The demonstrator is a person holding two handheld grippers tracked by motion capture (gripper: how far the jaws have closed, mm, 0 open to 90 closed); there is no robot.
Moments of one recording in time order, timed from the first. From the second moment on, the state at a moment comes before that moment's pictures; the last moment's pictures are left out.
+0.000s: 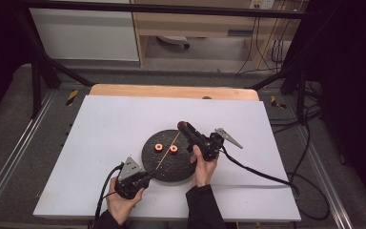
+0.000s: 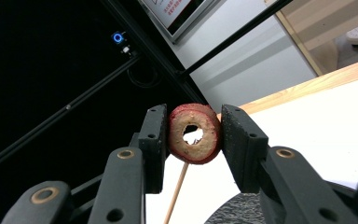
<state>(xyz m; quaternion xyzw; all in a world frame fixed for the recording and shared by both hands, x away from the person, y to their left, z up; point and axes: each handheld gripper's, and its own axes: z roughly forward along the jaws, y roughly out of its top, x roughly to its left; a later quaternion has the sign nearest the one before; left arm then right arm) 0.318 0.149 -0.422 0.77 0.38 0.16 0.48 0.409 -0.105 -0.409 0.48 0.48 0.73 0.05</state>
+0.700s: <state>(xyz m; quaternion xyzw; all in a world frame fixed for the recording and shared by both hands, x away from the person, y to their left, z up) 0.349 0.126 -0.410 0.76 0.40 0.14 0.50 0.401 -0.100 -0.418 0.48 0.51 0.71 0.03</state>
